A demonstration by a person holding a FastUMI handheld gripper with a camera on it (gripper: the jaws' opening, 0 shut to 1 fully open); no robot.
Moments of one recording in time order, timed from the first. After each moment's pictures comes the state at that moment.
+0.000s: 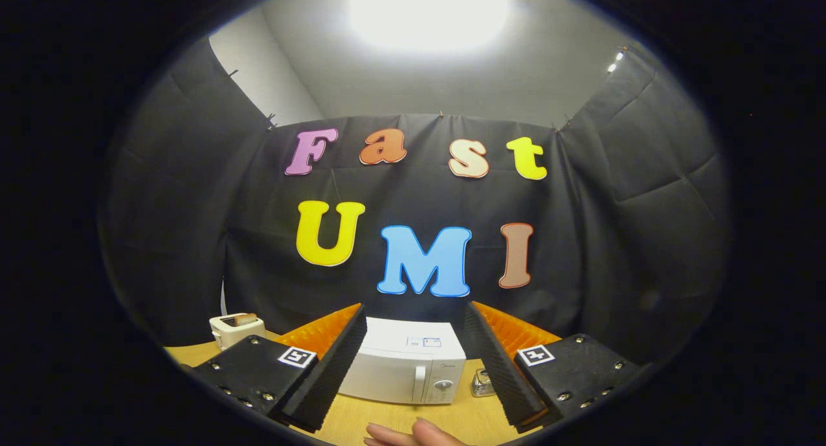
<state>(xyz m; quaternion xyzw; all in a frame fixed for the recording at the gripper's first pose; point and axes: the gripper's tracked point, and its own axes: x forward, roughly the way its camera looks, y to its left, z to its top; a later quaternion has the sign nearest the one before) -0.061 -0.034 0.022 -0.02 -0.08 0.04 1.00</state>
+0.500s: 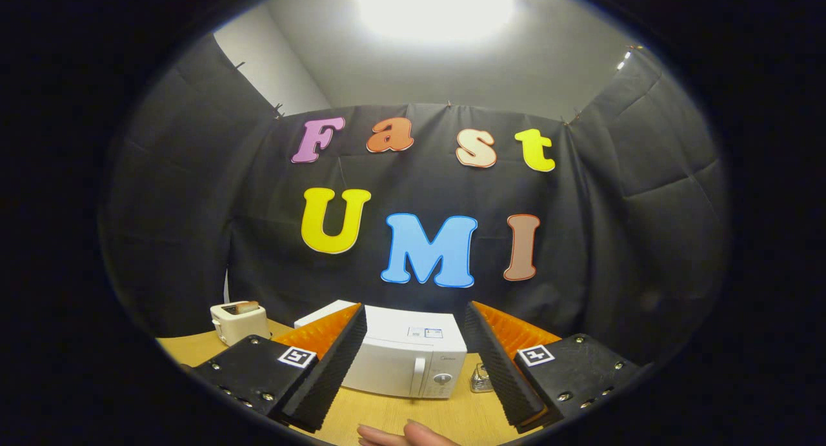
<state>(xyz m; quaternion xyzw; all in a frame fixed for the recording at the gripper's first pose) -0.046 -0.043 -0.005 -0.04 -0.05 0.05 1.00</state>
